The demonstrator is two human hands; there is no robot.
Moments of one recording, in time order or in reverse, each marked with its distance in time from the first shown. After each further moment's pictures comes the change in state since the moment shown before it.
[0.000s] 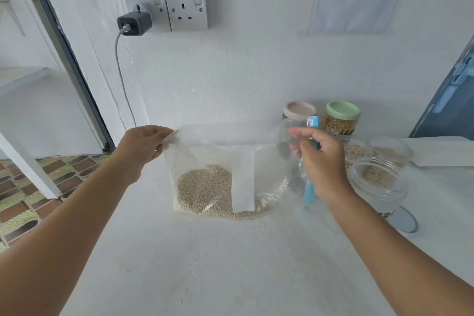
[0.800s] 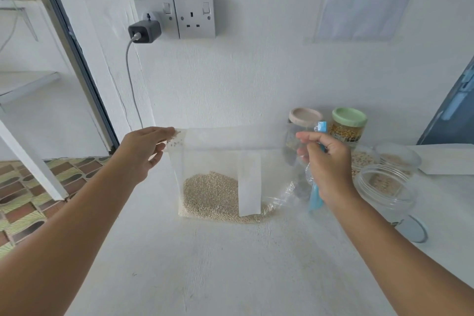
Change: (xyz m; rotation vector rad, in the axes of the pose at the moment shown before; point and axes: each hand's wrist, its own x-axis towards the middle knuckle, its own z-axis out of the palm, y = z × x) left_hand 0.007 0.008 -0.008 -0.220 0.077 -0.144; right_hand 0.009 0.003 0.003 0.002 0.057 0.059
